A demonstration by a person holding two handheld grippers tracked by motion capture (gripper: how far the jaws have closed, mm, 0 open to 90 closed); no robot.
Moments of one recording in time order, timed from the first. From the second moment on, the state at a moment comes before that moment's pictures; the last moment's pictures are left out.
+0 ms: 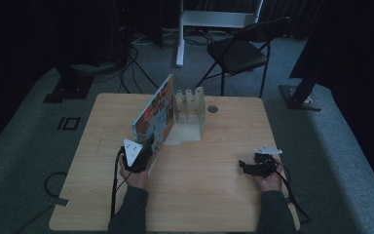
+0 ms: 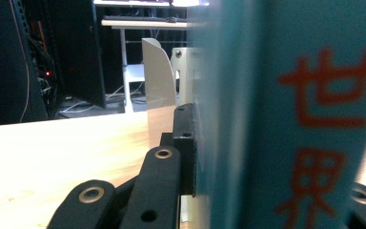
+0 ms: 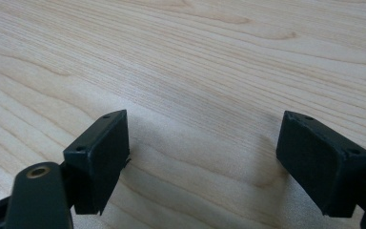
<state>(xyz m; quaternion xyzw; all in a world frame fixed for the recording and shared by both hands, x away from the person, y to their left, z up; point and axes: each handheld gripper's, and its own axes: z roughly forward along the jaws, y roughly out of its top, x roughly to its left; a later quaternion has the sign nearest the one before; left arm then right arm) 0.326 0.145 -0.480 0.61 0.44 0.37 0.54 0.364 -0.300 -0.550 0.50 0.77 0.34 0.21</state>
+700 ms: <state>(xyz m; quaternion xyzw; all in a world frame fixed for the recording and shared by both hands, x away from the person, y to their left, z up) 0.332 0.144 -0.481 0.61 0.44 0.38 0.53 0.364 -0.300 -0.550 0.50 0.77 0.34 0.21</state>
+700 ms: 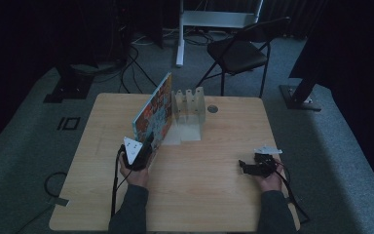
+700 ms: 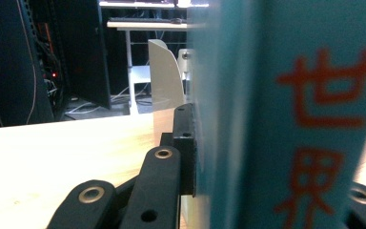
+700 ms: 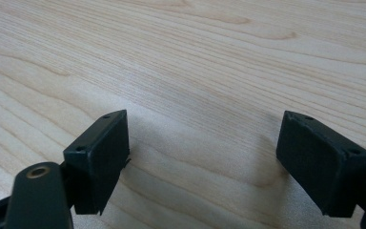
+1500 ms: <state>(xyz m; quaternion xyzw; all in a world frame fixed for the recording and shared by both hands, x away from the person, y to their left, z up) 0.344 0.135 -0.483 0.60 0.45 0.40 0.53 0.365 -0.301 -0.550 0.49 0.77 0.34 0.21</state>
